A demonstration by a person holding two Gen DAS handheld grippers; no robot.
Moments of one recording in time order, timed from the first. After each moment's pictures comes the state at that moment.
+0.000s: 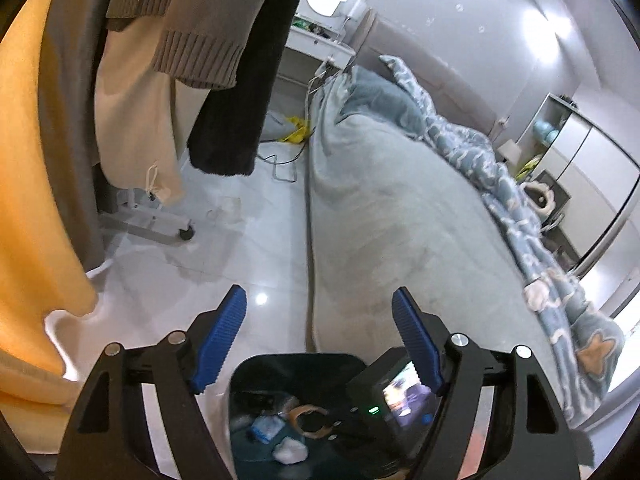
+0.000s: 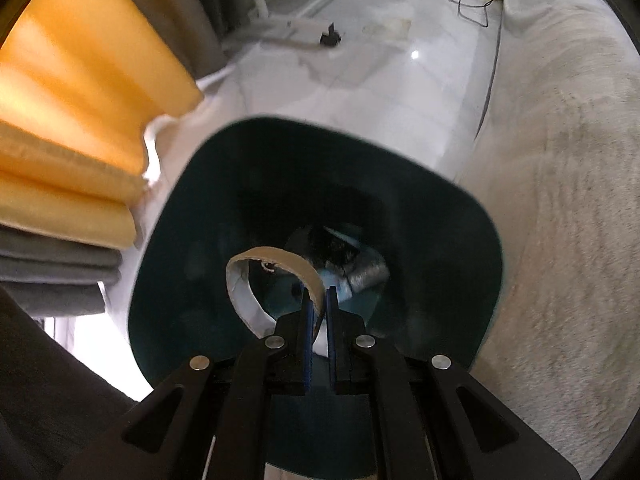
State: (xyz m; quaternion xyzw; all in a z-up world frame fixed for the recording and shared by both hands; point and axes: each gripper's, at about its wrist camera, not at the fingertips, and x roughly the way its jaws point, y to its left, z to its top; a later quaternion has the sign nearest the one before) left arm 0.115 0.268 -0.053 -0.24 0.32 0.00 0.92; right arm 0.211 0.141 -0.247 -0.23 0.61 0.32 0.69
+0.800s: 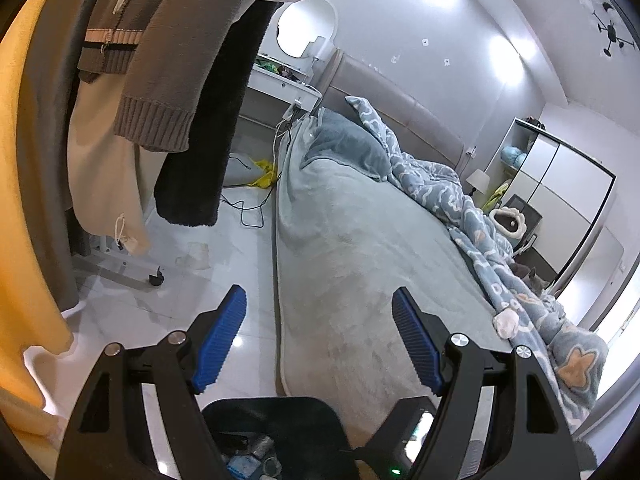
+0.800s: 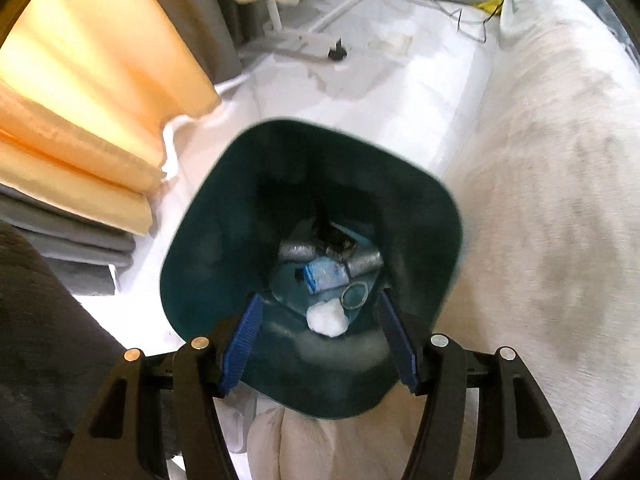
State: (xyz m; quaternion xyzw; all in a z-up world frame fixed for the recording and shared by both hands) left arm 0.118 0.253 -0.020 -0.23 0.23 -0.03 0.94; right arm 0.187 0.104 -0.194 -0.22 0.58 0.34 0.71
